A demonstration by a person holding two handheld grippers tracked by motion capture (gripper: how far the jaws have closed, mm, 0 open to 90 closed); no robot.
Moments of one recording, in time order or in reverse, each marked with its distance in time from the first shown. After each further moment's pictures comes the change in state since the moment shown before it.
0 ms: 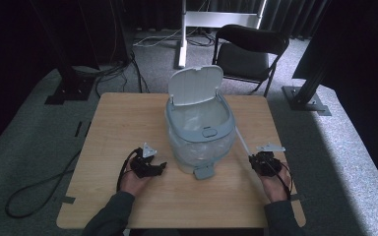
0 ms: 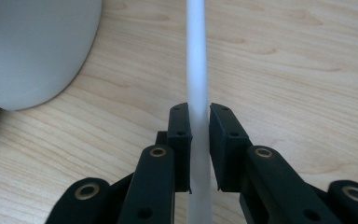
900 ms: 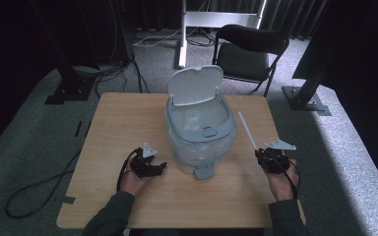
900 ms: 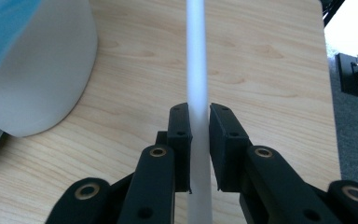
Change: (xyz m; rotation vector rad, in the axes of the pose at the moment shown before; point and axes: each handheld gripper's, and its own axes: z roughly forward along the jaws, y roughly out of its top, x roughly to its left) left arm 0.000 0.000 0.000 0.000 0.000 0.000; right arm -0.009 0.012 -0.028 -0.084 -0.037 0.011
